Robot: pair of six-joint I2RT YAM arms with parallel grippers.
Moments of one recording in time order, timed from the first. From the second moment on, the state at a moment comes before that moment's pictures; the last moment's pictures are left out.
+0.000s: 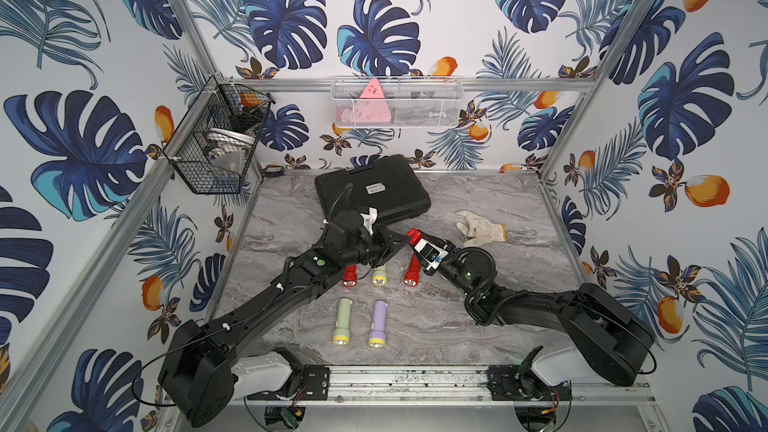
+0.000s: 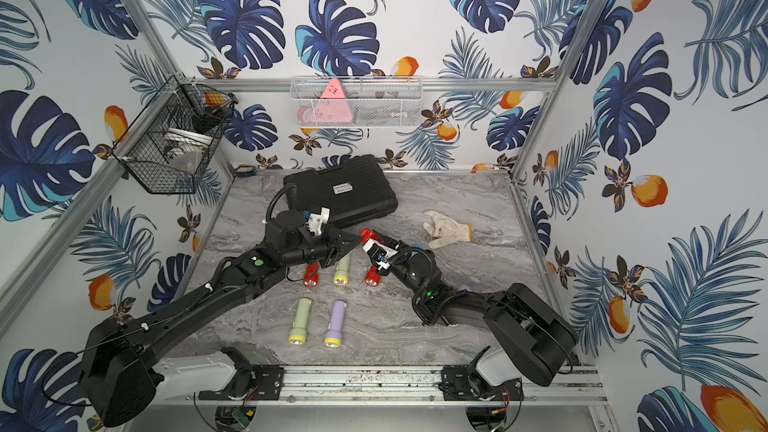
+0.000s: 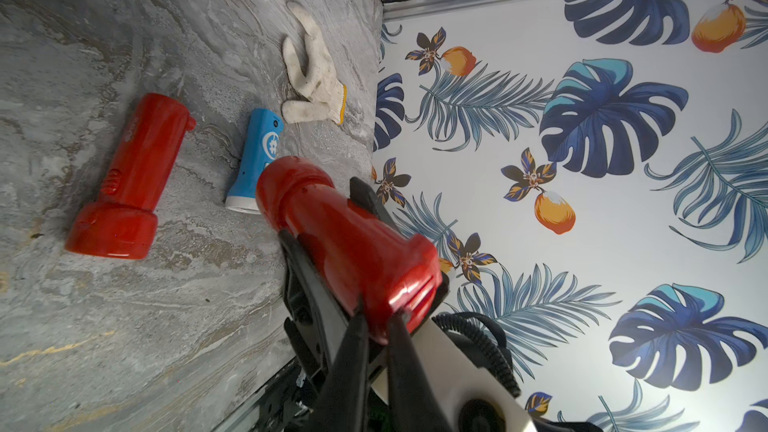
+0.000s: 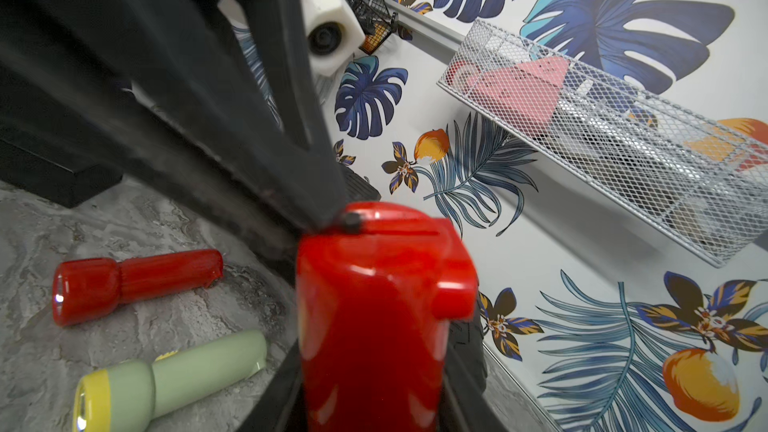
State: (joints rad) left arm -0.57 1.23 0.90 -0.04 0.42 -1.31; right arm 0.75 1.47 0.47 1.05 -0.01 -0.54
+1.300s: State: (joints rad) left arm -0.51 0.89 0.71 -0.30 0.09 -0.71; right arm 0.78 1.10 0.92 -0.27 0.22 0.34
